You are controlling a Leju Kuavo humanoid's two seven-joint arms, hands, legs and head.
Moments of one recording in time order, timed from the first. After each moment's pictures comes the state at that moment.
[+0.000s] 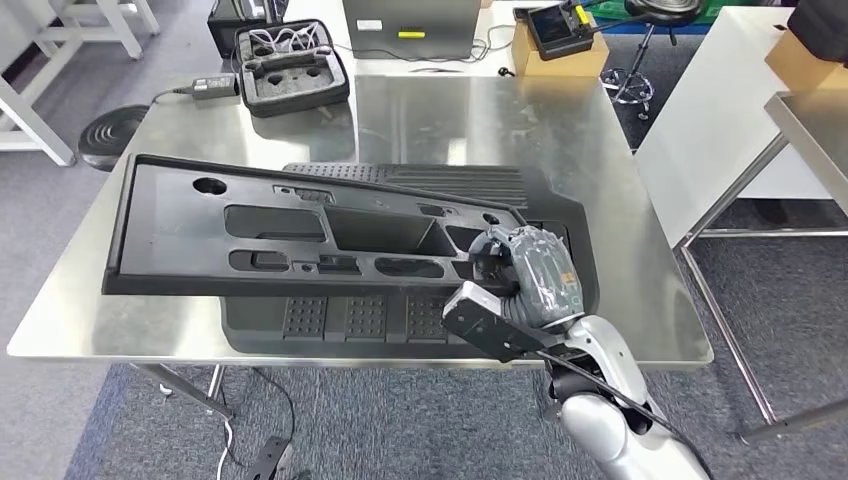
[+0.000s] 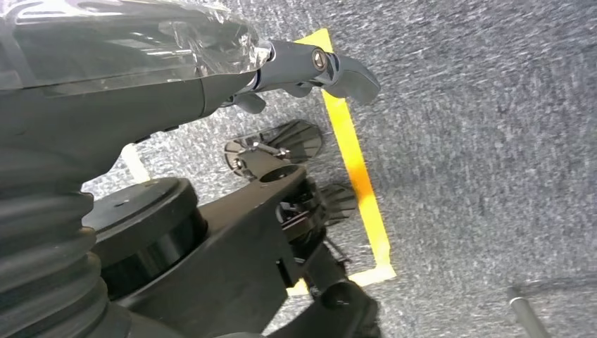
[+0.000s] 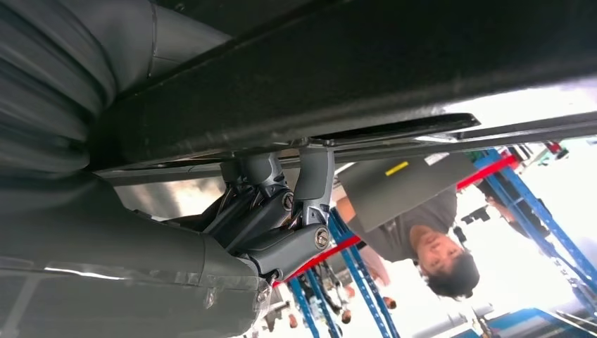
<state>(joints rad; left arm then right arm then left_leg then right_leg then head) -0.16 -0.01 -0.57 -0.19 0.49 0.02 -0.15 -0.30 -0.22 0.58 -1.73 0.78 -0.11 0.31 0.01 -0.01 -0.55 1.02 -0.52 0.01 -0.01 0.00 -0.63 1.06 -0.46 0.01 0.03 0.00</state>
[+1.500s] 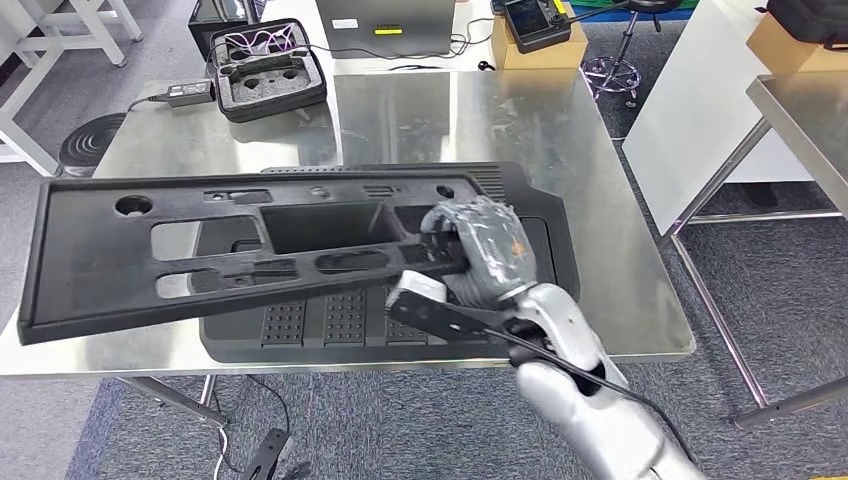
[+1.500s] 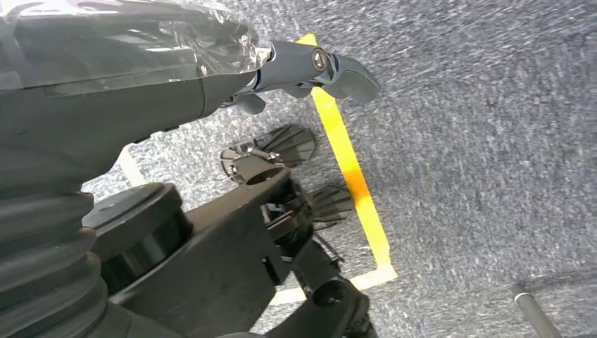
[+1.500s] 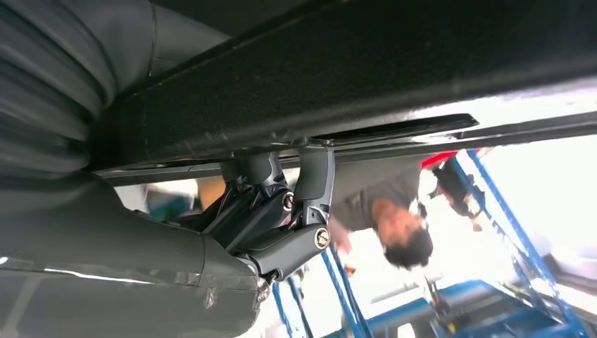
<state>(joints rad) -0.19 -0.02 -0.57 -0.19 0.44 0.02 -0.12 -0.45 -0.12 0.66 -1.57 0.94 -0.13 0.25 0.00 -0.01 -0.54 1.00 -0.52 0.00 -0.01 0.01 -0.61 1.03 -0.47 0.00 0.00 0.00</state>
